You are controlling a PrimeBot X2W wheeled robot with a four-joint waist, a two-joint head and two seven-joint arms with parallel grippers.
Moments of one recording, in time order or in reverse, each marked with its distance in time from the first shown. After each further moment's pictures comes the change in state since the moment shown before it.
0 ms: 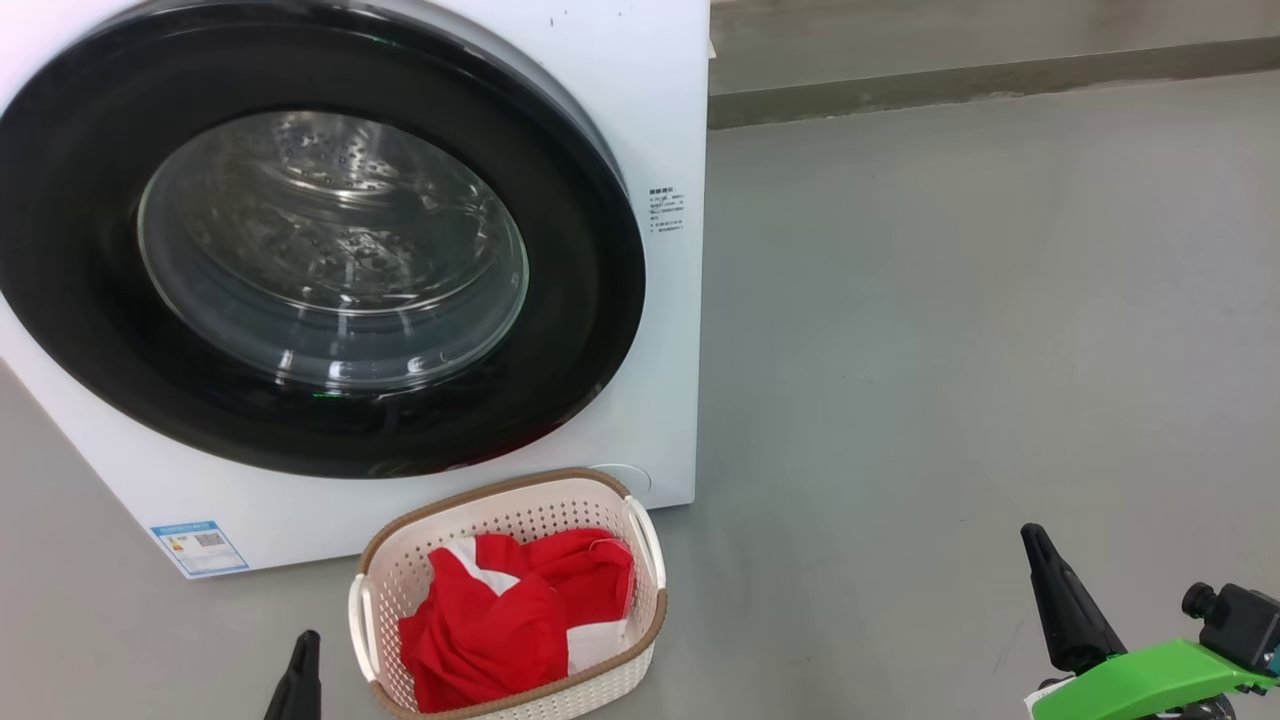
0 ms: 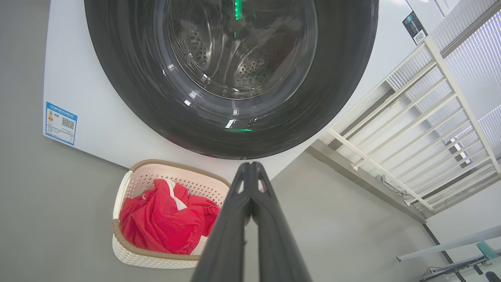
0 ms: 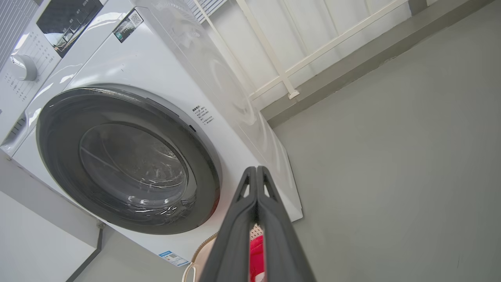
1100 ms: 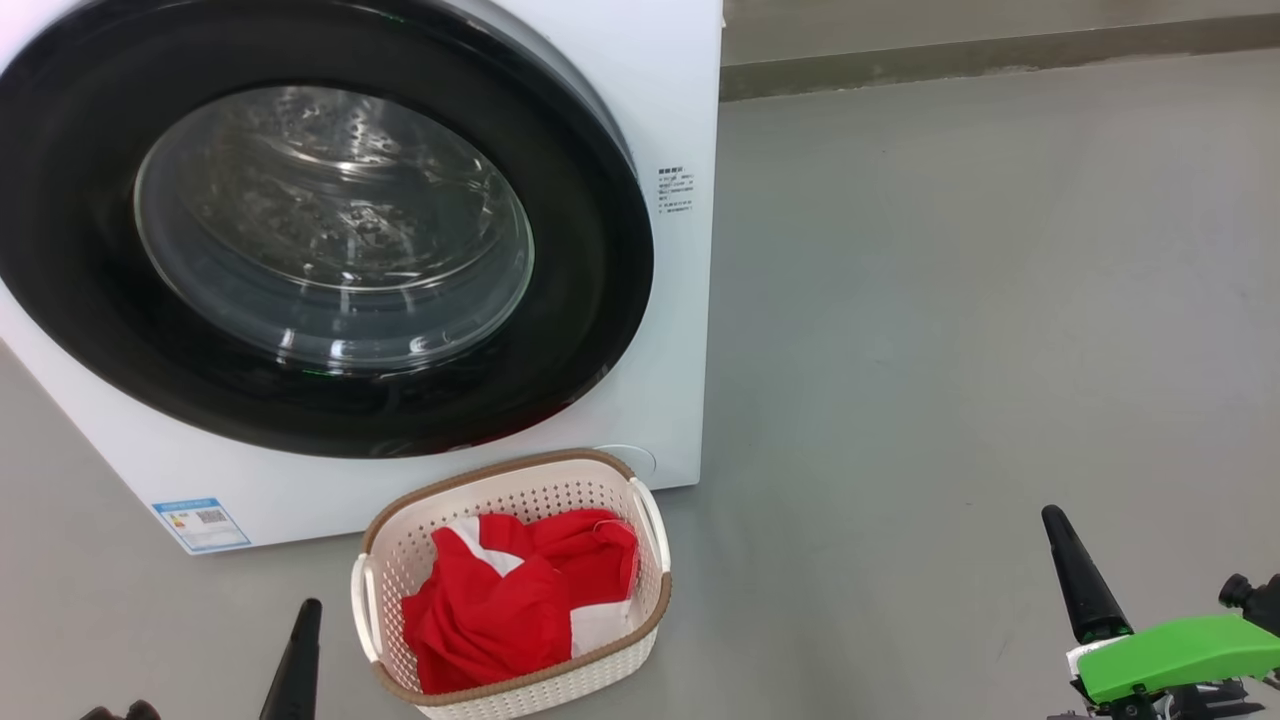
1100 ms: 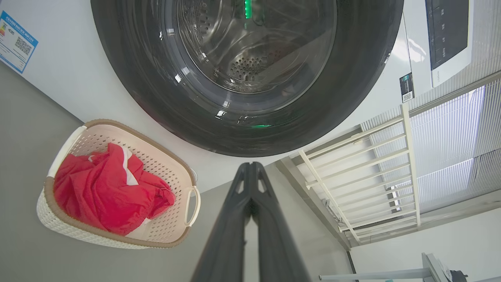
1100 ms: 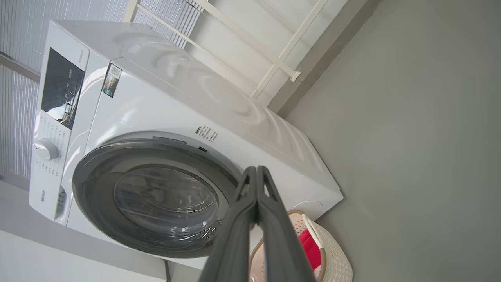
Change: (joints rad) left arm -0.059 -0.001 0.007 0.017 -0.351 0.000 0.094; right arm -0.040 0.022 -0.062 0.022 0.327 0.000 0.092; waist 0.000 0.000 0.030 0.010
